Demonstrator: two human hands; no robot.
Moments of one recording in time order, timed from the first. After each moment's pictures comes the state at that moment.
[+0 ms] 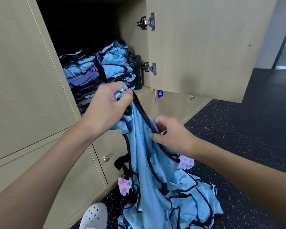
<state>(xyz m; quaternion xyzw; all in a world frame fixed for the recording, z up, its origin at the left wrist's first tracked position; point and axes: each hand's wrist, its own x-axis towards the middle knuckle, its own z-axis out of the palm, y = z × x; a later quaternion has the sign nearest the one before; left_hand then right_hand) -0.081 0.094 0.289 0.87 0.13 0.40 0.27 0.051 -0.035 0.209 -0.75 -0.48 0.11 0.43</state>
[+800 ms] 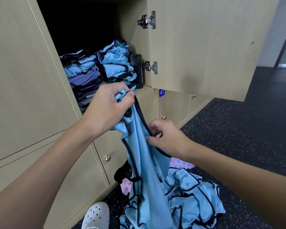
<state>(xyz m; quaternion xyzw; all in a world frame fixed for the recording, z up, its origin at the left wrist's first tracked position) -0.083 0.099 0.287 0.87 0.12 0.38 0.28 0.042 -0.024 0.199 -0.73 -0.48 0.14 0.46</state>
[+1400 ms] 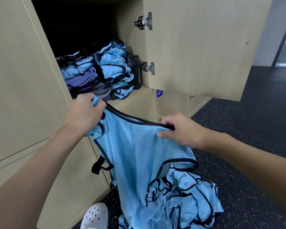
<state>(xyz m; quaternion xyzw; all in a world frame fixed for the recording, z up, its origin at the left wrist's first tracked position) -0.086 0.155 0.268 0.84 0.34 0.37 0.19 0.073 -0.056 0.226 -0.78 -0.51 0.13 0.34</state>
